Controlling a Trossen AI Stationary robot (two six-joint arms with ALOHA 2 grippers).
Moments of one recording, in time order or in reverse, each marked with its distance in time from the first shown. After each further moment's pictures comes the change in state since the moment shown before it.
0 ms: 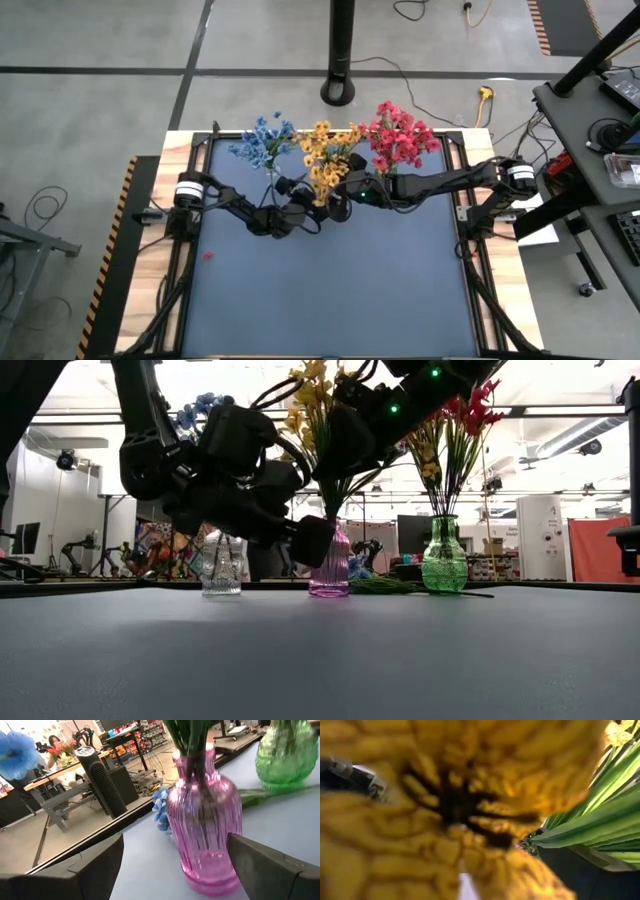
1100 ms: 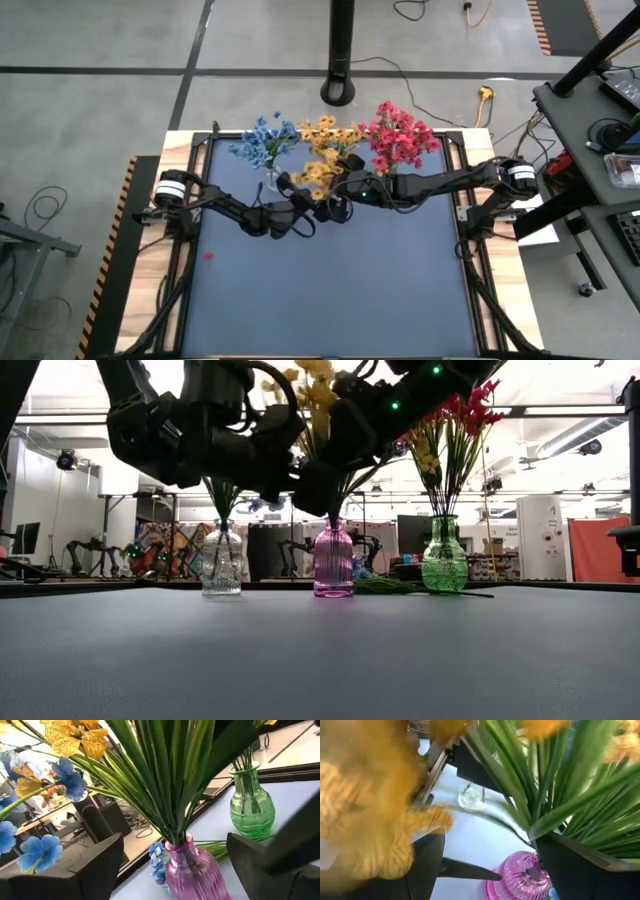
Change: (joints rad) left arm -0.039 -0.139 0.000 0.125 0.064 0.292; right arm 0.004 -0.005 0.000 0.013 -0.043 -0.036
